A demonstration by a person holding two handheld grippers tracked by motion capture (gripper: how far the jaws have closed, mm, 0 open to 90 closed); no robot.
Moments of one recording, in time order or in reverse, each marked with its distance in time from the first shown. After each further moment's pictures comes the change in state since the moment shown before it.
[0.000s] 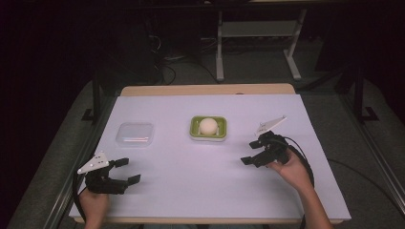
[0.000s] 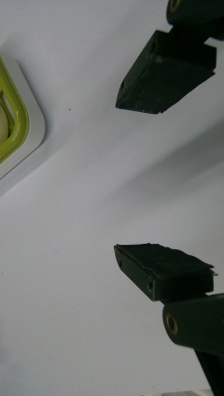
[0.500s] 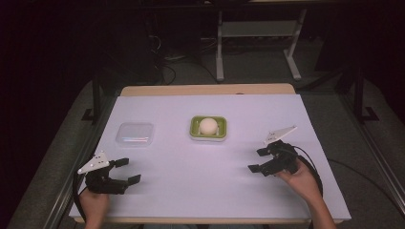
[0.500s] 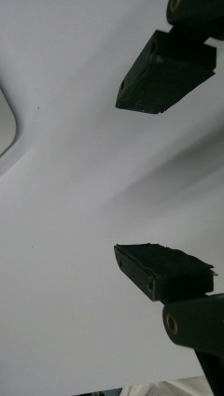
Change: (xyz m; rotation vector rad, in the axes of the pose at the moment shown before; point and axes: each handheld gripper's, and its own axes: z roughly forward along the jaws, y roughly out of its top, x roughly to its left) left arm 0.000 0.000 0.000 0.002 0.001 0.004; right arm 0.008 -0.030 -0.013 -0.009 -0.019 0.017
